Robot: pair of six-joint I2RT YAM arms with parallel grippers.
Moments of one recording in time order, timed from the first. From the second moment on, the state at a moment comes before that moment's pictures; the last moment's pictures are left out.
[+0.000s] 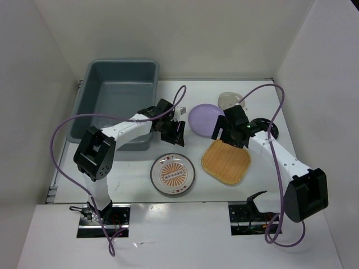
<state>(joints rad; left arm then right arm) -0.58 1.83 1.36 -0.53 0.37 -0.30 0.39 1.26 0.99 -0.69 0.17 0.66</state>
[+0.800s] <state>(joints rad) -0.78 2.06 1.50 -0.37 0.49 -0.36 0.21 1.30 0.99 -0.74 0.20 0.70</state>
